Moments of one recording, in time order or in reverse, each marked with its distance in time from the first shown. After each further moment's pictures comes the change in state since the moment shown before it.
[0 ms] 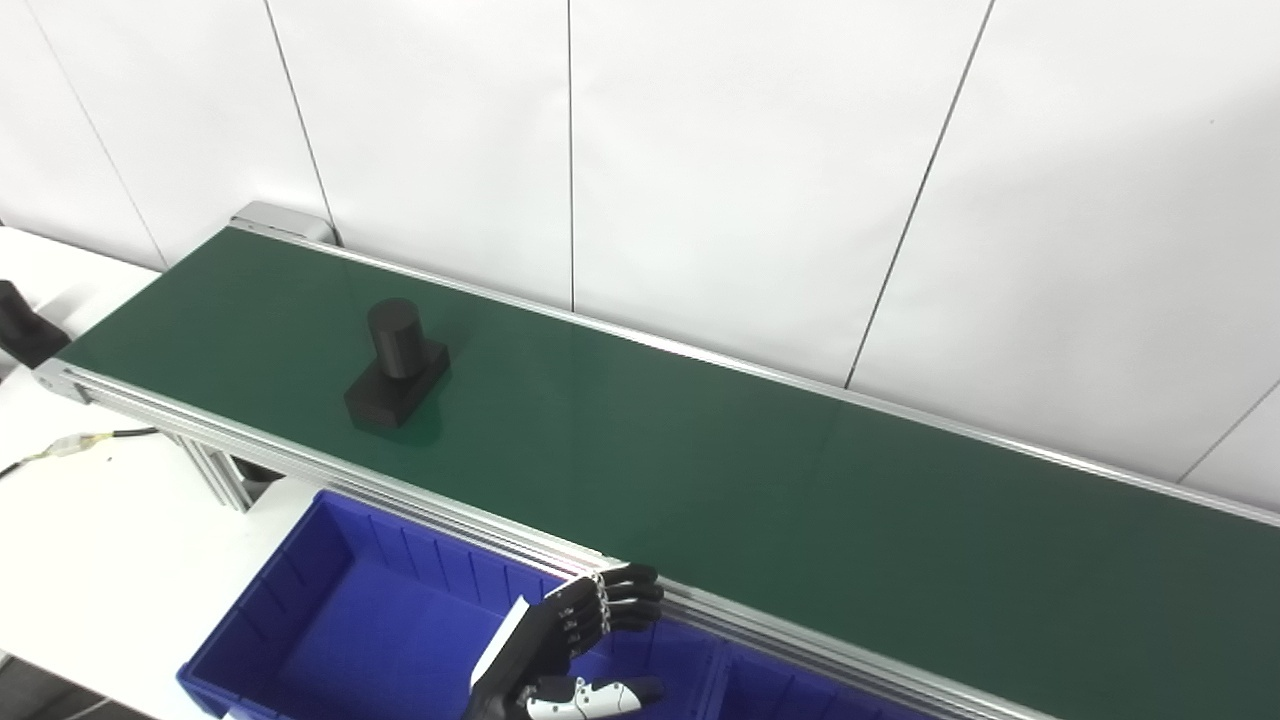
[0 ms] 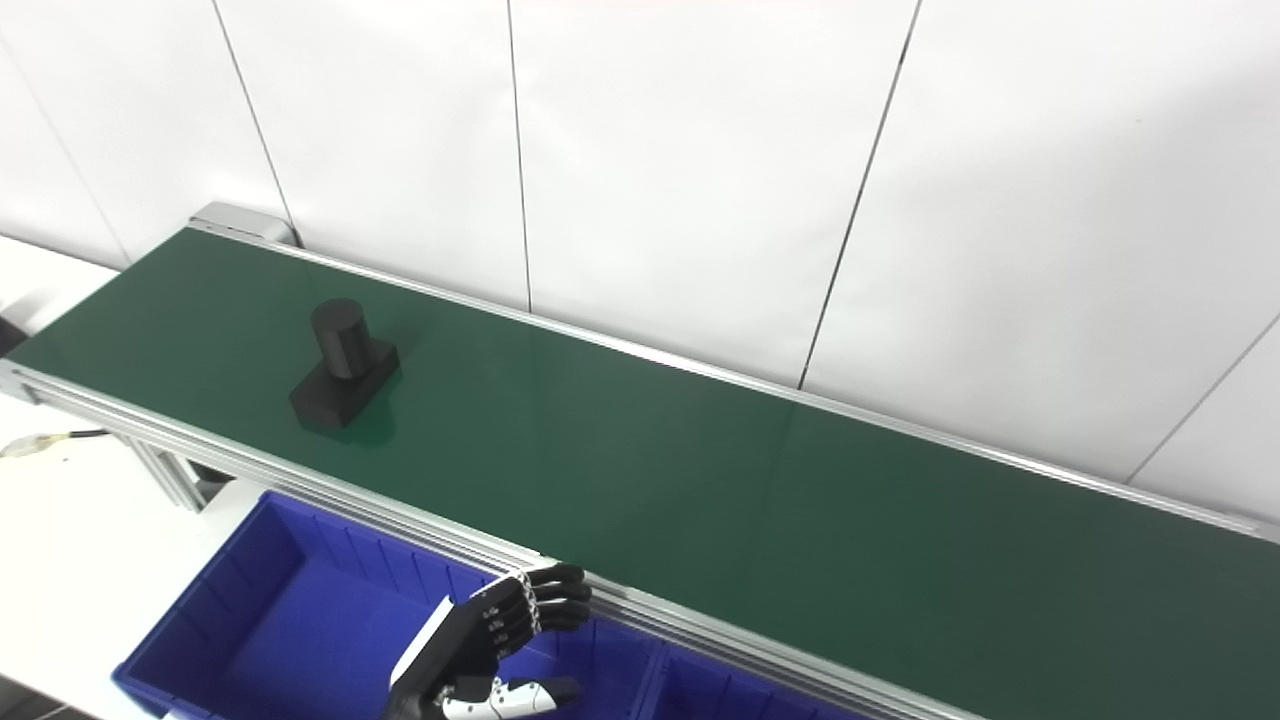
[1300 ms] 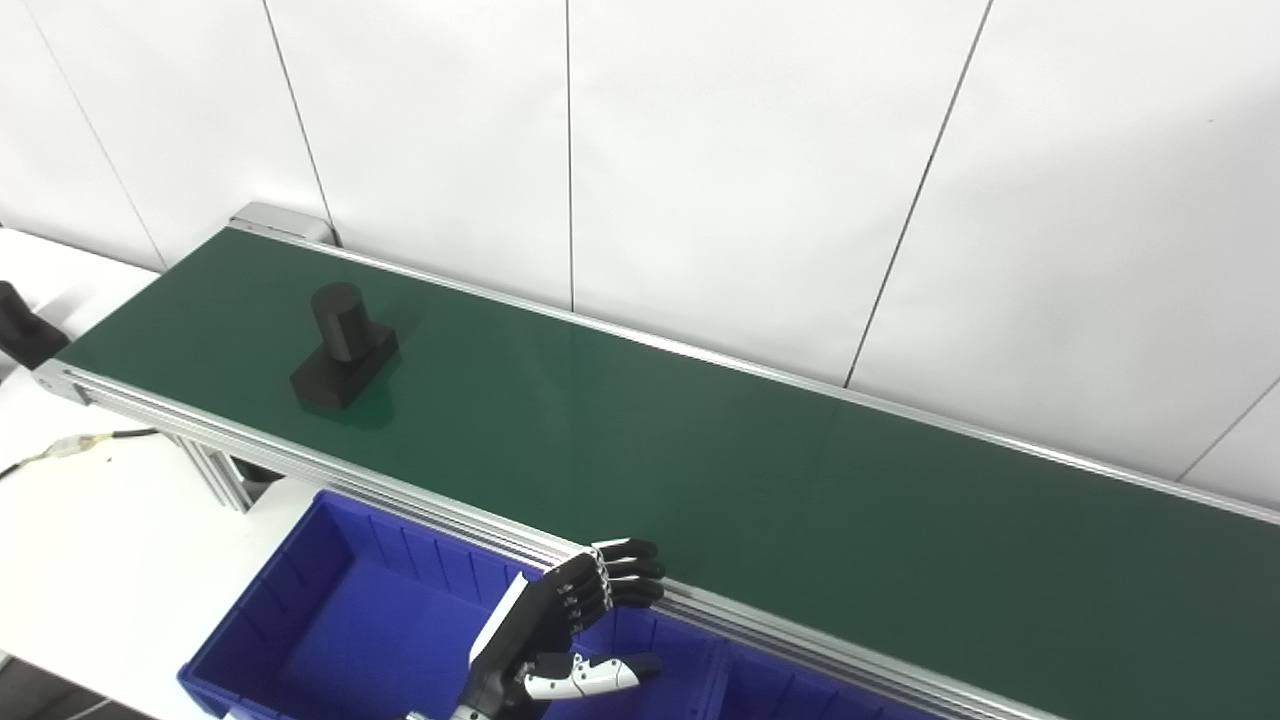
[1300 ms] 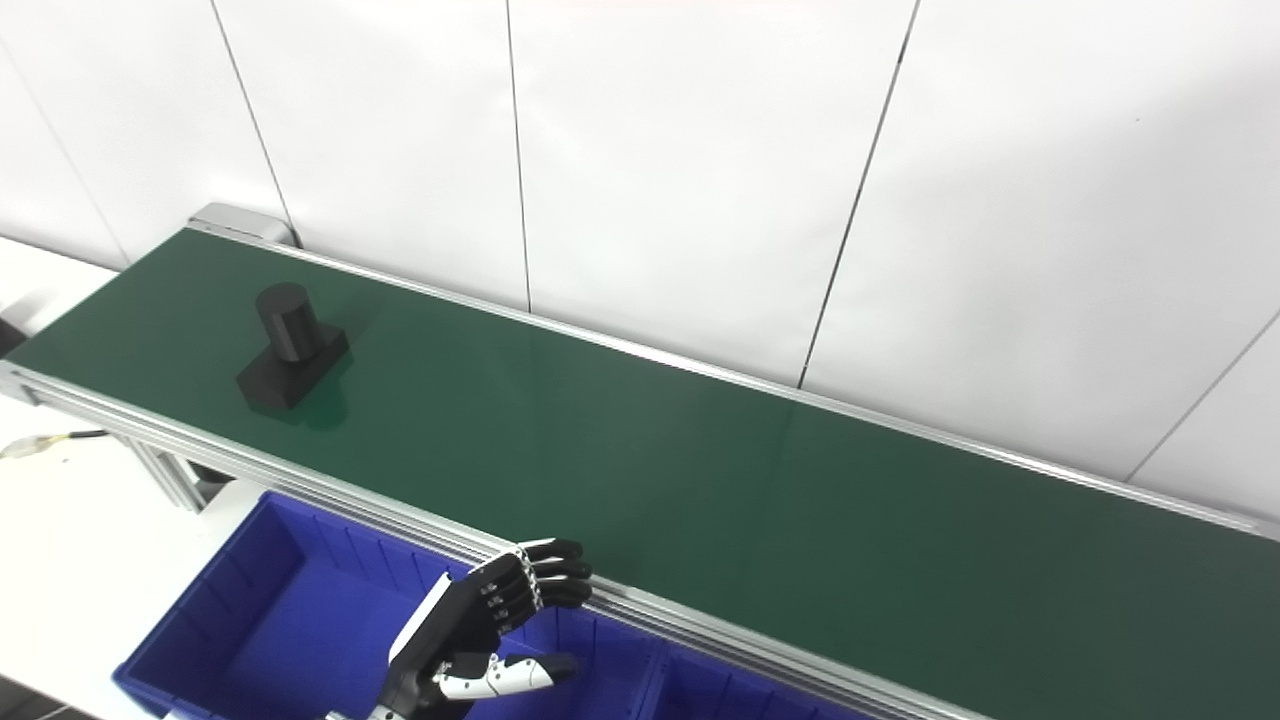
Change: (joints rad) left arm -0.023 0.008 0.013 -0.029 -0.042 0.011 -0.020; right arm 0.017 0.018 0.016 0.011 -0.010 0.000 -0.027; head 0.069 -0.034
